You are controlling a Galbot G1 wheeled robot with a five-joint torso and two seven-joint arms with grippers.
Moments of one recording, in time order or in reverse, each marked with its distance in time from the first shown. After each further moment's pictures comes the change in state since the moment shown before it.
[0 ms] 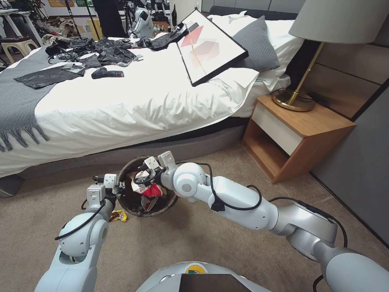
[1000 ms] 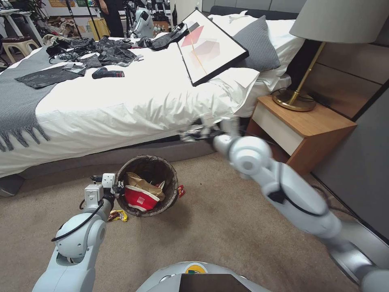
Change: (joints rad) left arm 0.005 0.000 -0.020 -0.026 -0.002 0.000 0.014; right arm -0.273 -0.344 0.657 0.341 -0.265 0.020 -0.052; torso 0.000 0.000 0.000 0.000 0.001
